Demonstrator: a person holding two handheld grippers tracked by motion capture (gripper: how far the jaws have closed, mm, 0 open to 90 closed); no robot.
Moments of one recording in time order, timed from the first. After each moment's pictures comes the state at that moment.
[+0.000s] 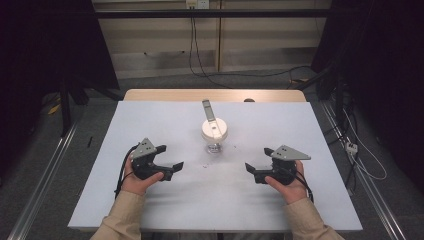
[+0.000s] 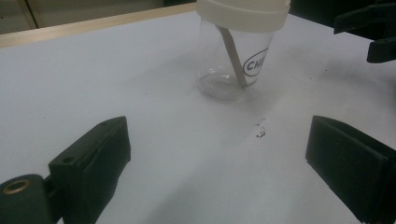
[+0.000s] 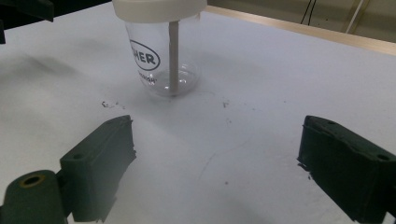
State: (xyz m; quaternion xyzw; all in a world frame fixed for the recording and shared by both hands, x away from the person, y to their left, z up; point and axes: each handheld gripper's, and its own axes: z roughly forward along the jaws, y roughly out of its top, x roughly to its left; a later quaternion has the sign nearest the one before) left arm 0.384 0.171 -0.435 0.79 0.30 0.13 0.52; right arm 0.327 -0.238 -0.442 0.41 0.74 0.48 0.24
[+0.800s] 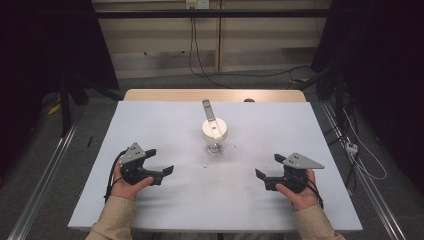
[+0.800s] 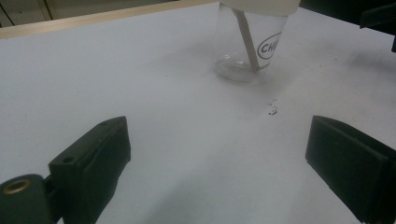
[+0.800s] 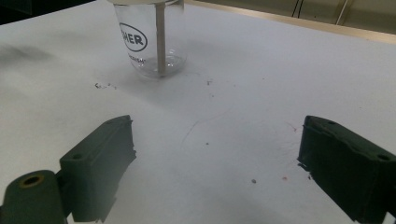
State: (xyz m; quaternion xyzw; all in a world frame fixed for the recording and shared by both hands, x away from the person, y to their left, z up) left arm 0.374 0.198 -0.438 0.79 0.31 0.14 0.51; right arm 0.307 -0.263 -0.449 0.42 0.73 0.48 0.24
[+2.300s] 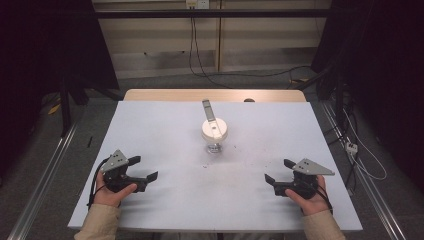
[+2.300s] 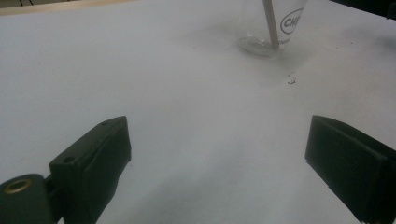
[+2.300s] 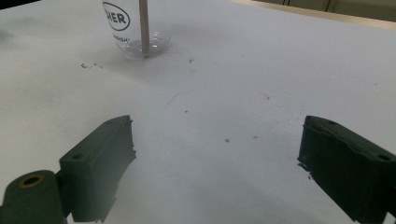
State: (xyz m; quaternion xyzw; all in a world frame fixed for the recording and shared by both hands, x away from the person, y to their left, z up) left arm 0.360 0.240 -0.446 0.79 0.34 0.14 0.50; right arm 0.291 -0.286 -0.457 0.44 0.73 0.47 0.25
